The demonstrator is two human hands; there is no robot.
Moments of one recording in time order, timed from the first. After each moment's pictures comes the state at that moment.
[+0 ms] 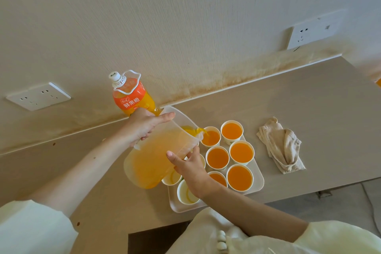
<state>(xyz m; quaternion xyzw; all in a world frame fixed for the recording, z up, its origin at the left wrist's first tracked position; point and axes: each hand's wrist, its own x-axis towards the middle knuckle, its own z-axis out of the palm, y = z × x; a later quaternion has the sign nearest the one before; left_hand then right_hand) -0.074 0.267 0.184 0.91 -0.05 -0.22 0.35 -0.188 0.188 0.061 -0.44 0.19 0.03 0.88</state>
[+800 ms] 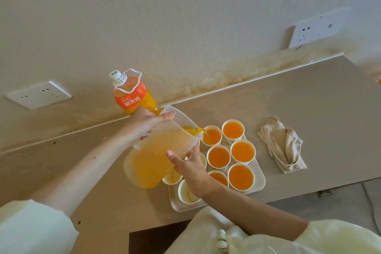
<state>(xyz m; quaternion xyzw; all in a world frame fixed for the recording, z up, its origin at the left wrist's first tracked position) -0.072 0.270 0.181 0.90 -0.04 -0.22 0.36 -0.187 0.191 0.060 -0.44 0.19 0.04 0.88</state>
